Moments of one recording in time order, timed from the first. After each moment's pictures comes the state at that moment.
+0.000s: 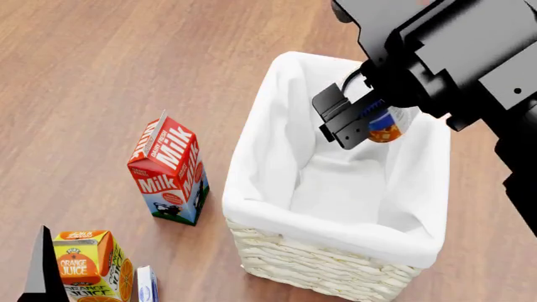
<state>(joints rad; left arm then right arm) 0.08 -0.52 0.29 0.74 -0.34 -0.11 -0.58 1.86 0.37 -1.50 0.70 1.10 1.04 -0.14</state>
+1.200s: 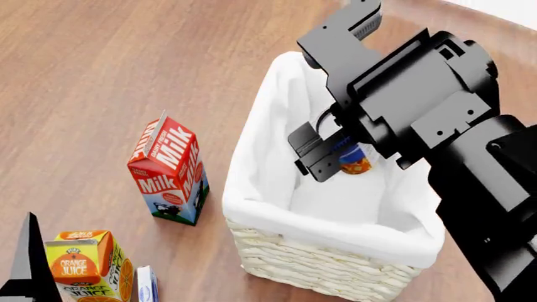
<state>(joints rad) 0.05 -0.55 0.26 0.80 -0.41 -0.18 -0.62 1.72 0.26 -1.51 0.85 1.05 0.93 -0.18</state>
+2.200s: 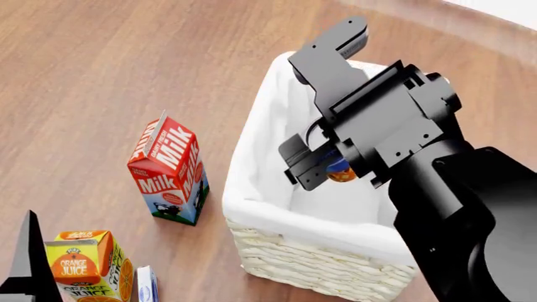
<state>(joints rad) 0.03 -0.56 0.27 0.81 -0.43 -0.20 -0.63 1.63 0.15 -1.52 1.07 0.99 0.79 -0.24</state>
